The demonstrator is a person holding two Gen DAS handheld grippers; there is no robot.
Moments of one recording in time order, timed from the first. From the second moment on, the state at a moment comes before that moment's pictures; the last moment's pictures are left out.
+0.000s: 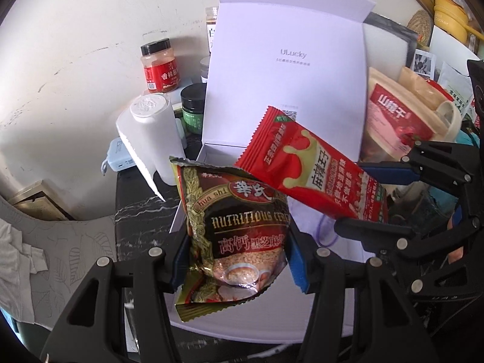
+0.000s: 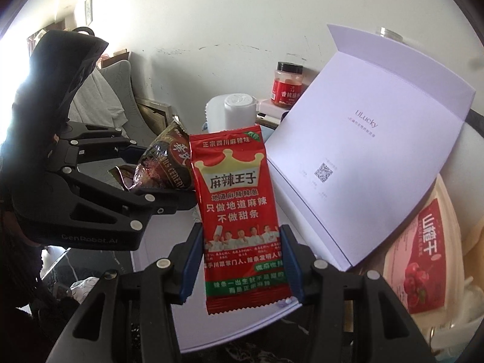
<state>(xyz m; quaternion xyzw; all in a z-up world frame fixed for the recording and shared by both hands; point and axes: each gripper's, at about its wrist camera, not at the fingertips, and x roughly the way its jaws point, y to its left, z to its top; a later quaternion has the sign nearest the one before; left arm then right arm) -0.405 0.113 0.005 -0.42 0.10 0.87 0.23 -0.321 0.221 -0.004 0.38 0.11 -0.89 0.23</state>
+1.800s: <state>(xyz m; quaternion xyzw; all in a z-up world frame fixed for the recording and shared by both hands) -0.433 0.116 -0.006 -0.43 0.11 0.87 0.21 -0.353 0.231 -0.009 0.41 0.11 -0.89 0.14</state>
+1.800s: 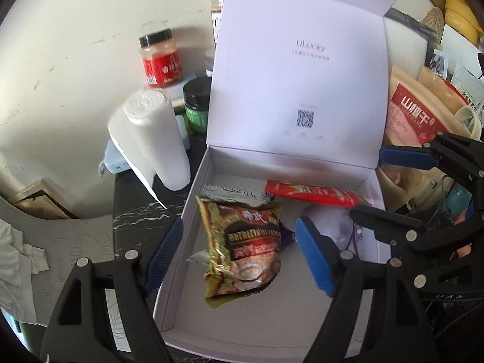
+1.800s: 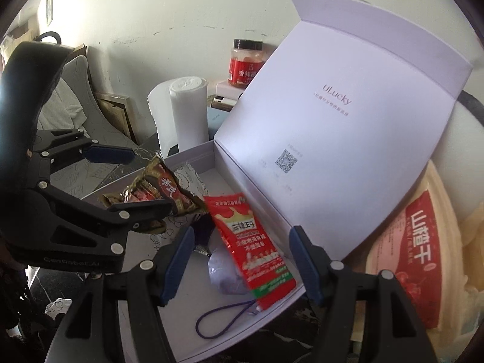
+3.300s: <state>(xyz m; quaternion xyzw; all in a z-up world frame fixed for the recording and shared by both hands) -0.199 0.068 0.153 -0.32 0.11 0.93 0.16 -0.164 0.232 0.116 0.29 0.12 -0.94 0.13</state>
